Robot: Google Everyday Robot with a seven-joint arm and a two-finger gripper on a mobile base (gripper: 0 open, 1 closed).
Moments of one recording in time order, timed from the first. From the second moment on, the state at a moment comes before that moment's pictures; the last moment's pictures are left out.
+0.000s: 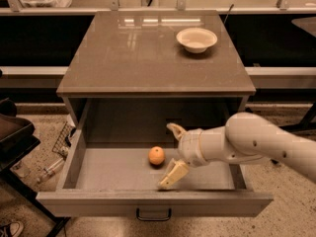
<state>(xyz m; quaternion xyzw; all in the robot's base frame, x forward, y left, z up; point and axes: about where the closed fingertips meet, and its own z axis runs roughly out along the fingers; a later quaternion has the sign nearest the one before) 0.483 -0.017 0.684 -0.59 0.67 0.23 0.39</state>
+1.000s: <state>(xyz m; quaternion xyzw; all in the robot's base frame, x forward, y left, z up) 0.519 0.029 0.625 -0.60 0.66 0.27 0.38</state>
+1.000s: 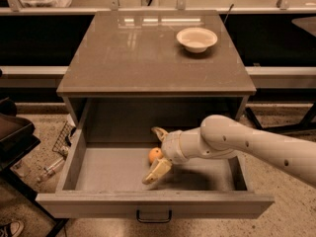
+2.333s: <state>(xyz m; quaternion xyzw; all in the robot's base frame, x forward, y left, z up) 0.523 0.044 0.605 -0.60 0.66 0.28 0.37</state>
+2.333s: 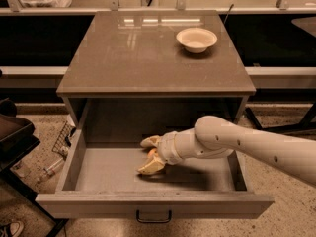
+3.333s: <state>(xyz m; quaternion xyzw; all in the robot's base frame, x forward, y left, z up) 0.508 0.046 0.797 -0.64 0.61 0.24 0.41</state>
